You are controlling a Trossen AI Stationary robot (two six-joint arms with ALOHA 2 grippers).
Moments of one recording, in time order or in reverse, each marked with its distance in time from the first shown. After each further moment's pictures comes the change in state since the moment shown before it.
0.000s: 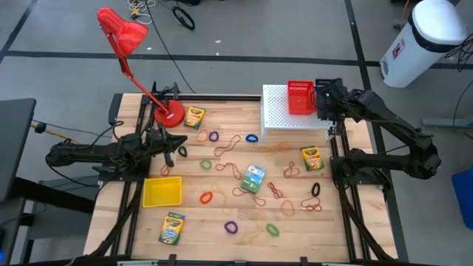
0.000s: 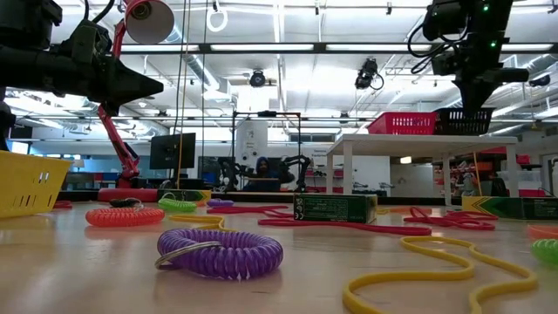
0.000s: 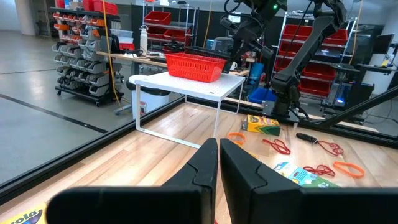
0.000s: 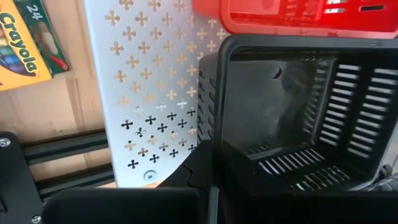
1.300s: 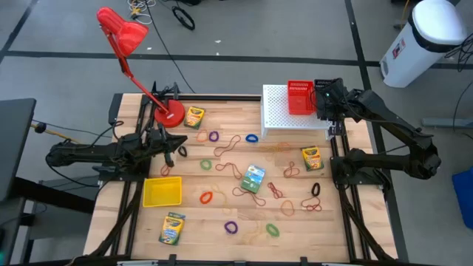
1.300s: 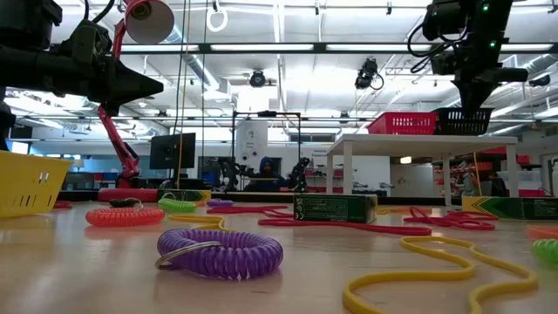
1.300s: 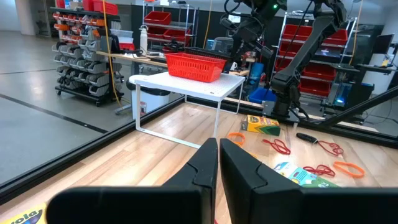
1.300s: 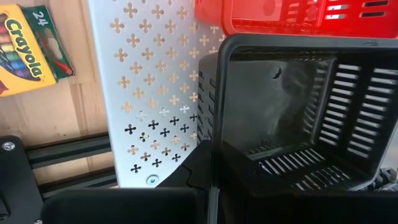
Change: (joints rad) left arm 0.000 0.000 0.000 0.000 0.000 0.000; right arm 0.000 0.000 0.000 0.005 -0.018 0.000
